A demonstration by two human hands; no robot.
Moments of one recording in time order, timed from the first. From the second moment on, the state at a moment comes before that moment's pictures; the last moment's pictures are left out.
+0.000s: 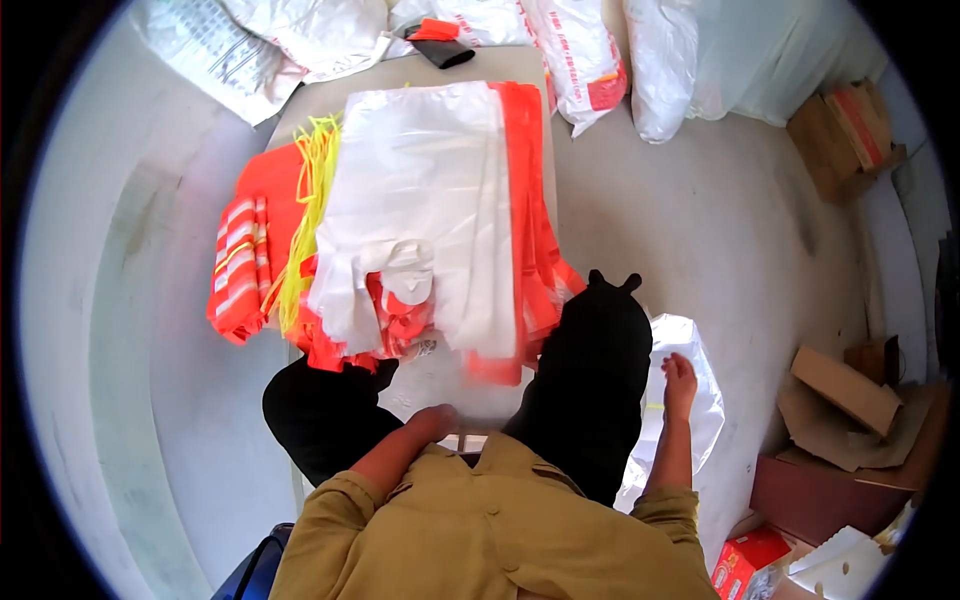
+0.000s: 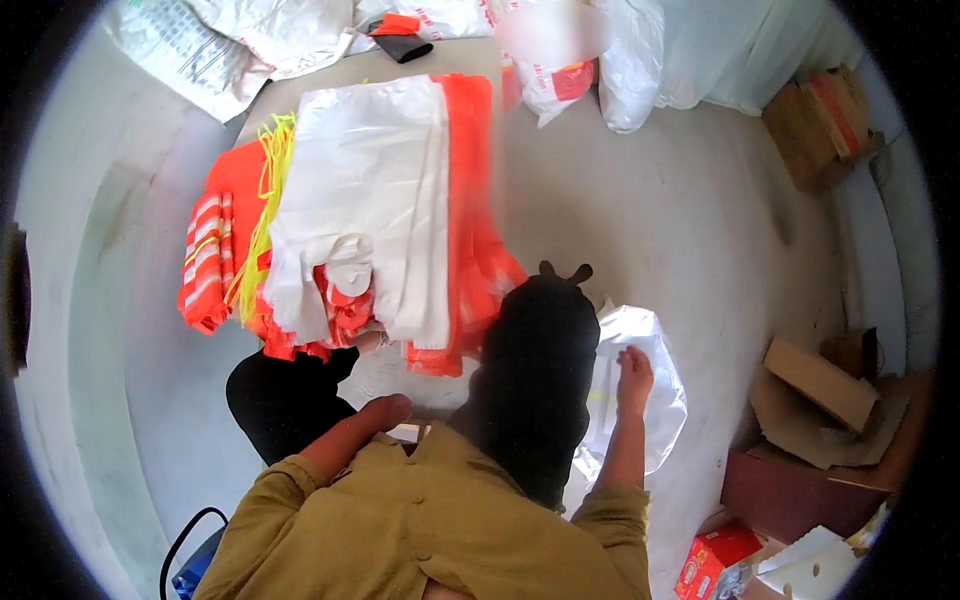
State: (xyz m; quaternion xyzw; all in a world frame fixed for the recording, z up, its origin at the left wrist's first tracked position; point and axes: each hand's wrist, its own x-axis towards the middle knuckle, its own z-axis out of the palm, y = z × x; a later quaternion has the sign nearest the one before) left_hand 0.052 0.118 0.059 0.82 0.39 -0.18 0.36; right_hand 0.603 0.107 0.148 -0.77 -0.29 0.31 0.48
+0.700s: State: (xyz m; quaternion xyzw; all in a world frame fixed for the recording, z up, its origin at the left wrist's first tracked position) left_hand 0.058 0.132 0.113 0.60 0.58 0.00 0.55; right_hand 0.329 0.304 0.385 -0.45 -0.84 0.20 0.24
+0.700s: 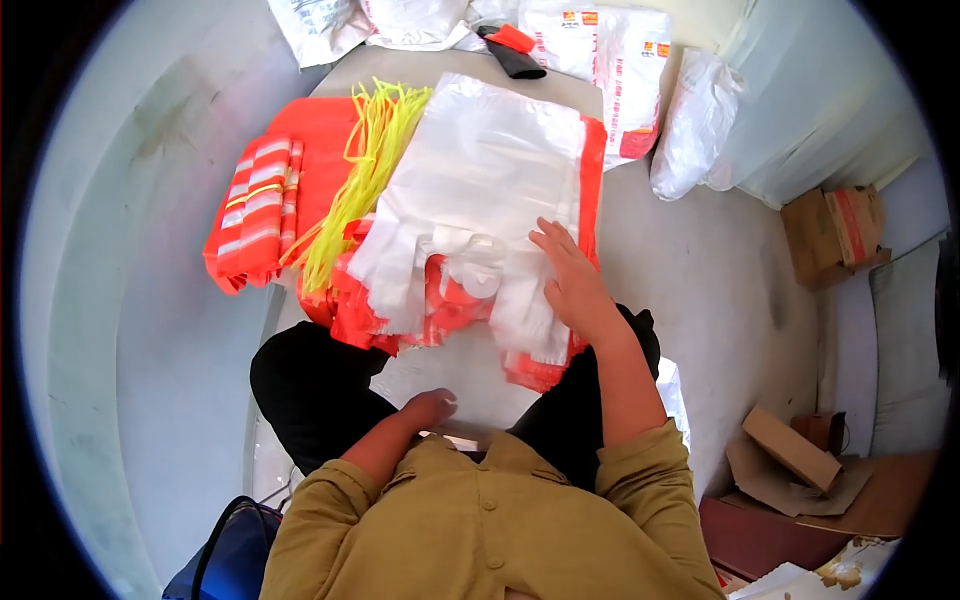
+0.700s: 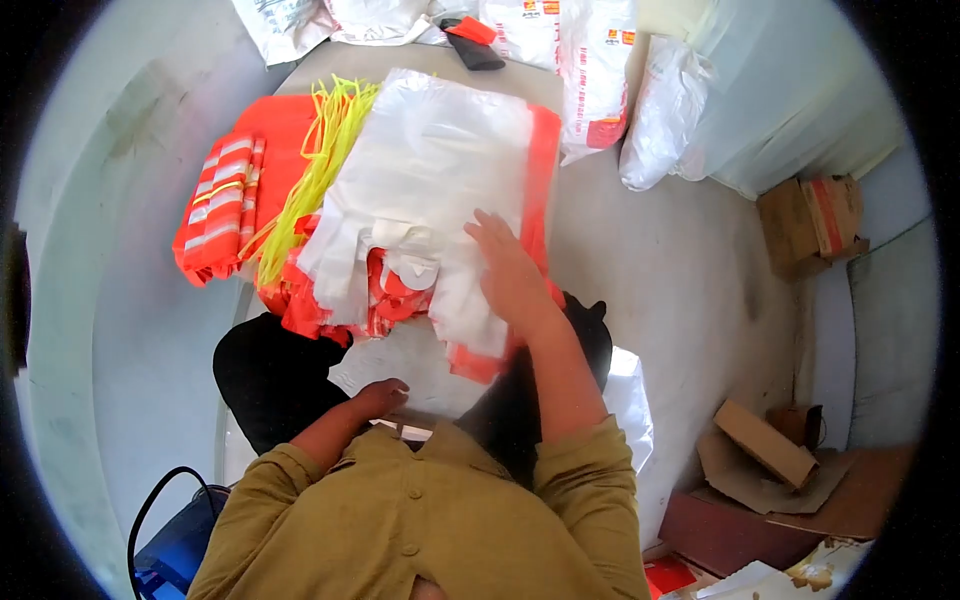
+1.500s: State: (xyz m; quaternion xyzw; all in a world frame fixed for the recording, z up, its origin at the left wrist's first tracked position) left_hand 0.072 0.160 0.184 0.56 0.40 0.05 0.72; right_hand 0.325 0.341 0.327 -0.47 -0.67 0.37 0.44
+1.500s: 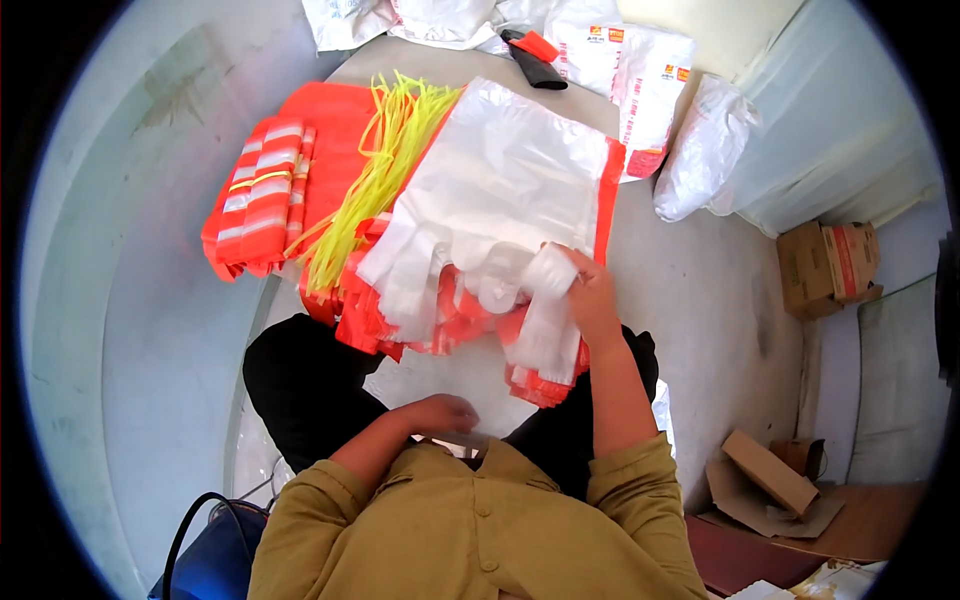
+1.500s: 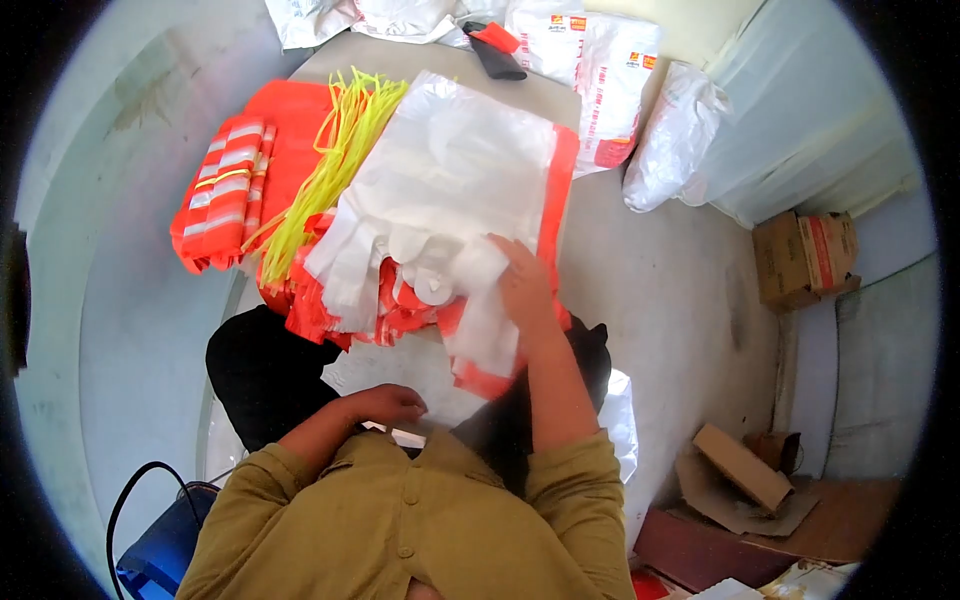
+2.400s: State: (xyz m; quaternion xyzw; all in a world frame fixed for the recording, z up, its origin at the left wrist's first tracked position) left_hand 0.058 0.271 0.367 0.15 0.18 0.64 0.73; right_hand 0.313 0.327 0.386 -0.42 -0.34 0.60 0.59
